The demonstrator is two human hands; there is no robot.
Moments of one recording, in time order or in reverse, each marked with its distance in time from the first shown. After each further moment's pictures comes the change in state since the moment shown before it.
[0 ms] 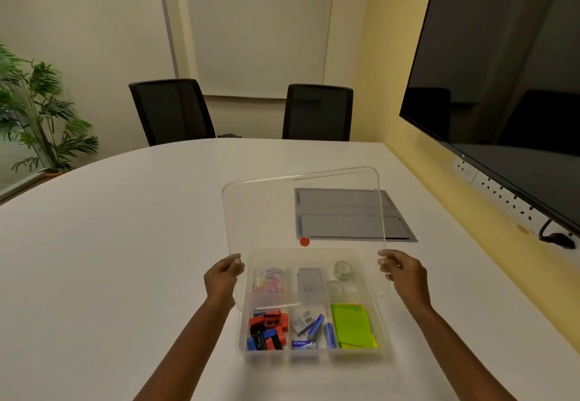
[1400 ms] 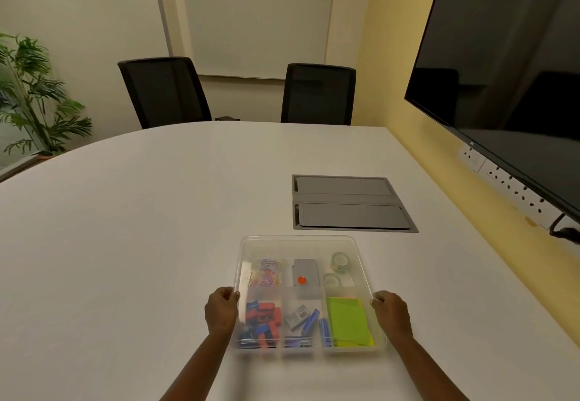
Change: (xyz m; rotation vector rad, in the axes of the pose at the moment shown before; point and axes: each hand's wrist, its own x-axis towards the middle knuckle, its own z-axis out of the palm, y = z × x) left_hand 0.000 -0.071 -0.004 0.611 0.094 -0.004; right_hand -0.016 0.072 0.030 -0.458 -0.128 0.210
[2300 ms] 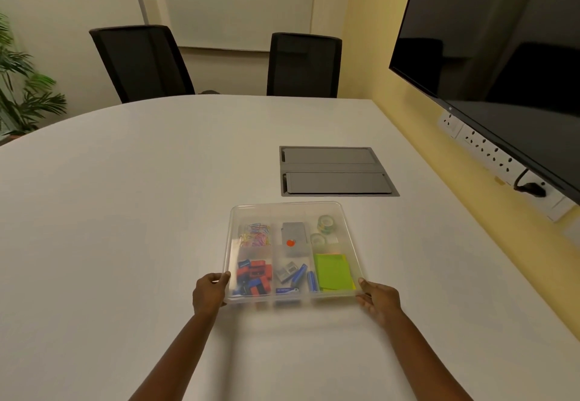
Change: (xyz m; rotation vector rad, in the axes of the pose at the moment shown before) left_hand -0.026 -0.035 -0.027 -0.024 -0.092 -0.062; right_hand -0.043 0.036 0.008 0.916 -0.080 0.504
